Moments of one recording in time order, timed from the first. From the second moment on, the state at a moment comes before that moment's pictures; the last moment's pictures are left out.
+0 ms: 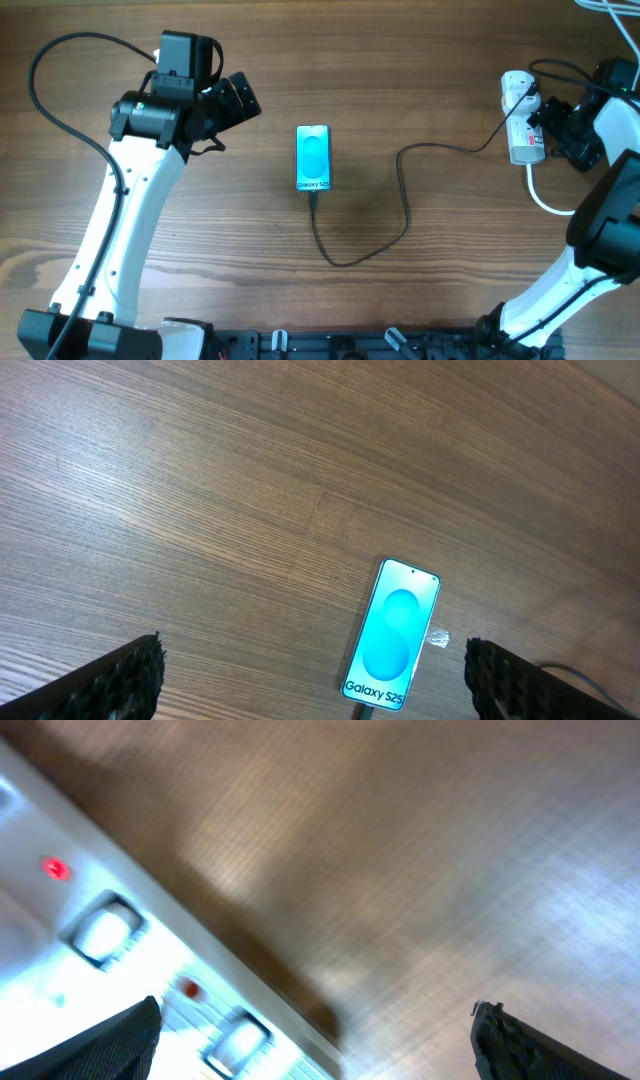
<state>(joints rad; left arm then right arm) -0.18 1.51 1.45 -0.95 -0.06 -0.57 -0.44 2.04 1.45 -0.74 0.05 0.38</state>
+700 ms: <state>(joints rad) -0.18 1.51 1.45 -0.95 -0.06 -0.57 -0.22 1.47 1.38 -0.88 0.08 0.42</state>
